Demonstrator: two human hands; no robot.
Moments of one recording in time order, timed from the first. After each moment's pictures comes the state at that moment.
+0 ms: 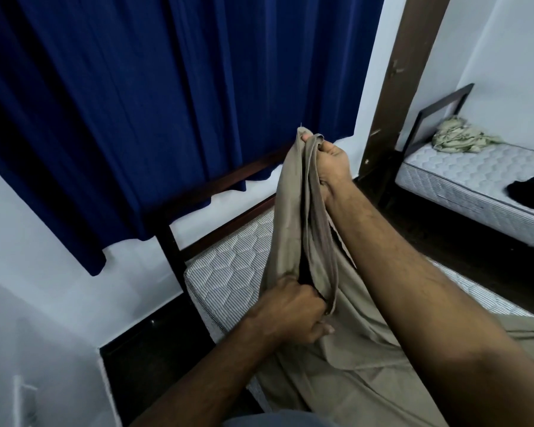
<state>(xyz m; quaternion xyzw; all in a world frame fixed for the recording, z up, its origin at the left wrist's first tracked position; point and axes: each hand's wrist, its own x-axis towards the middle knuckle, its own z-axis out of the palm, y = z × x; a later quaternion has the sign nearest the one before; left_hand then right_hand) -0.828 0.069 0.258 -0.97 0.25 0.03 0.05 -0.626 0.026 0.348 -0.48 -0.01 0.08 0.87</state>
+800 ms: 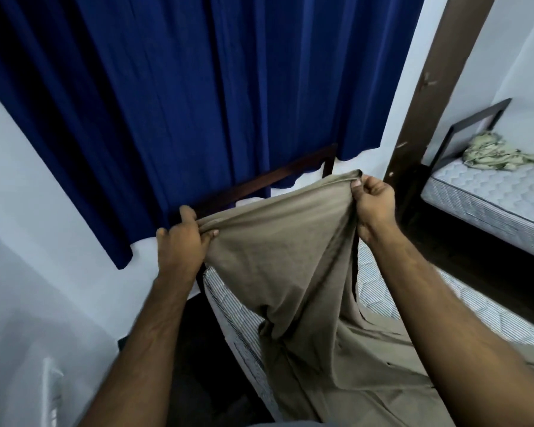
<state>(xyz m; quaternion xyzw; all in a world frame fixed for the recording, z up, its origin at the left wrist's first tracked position) -0.823 0.285 0.264 -0.93 -0.27 -0.23 -0.11 -0.636 0.000 0.299 -0.64 -0.06 -0.03 0.77</state>
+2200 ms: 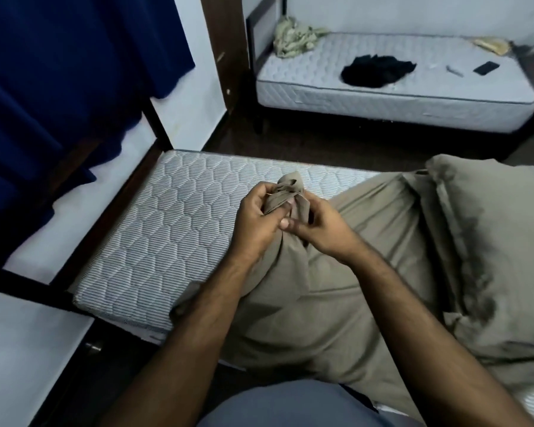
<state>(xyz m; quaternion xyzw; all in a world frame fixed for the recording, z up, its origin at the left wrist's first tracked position) -0.760 -0.122 0.221 -0.74 0.08 0.03 -0.66 -0.793 -0.272 0.215 -0.75 -0.09 0.01 0.65</state>
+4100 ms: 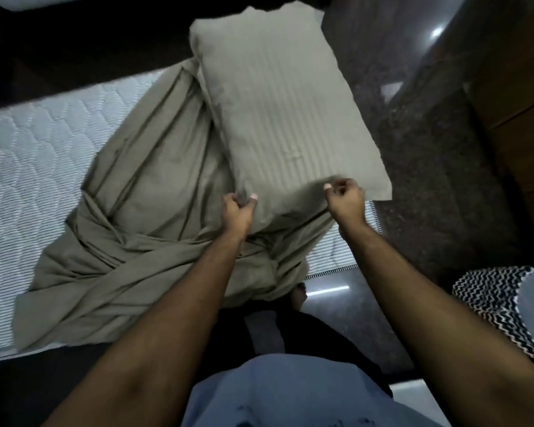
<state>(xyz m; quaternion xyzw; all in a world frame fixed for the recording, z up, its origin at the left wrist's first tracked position) -0.994 -0.647 -0.054 -0.84 -0.08 0.31 -0.44 -1.129 -0.829 -0.033 -0.66 0.57 -0.07 0.48</state>
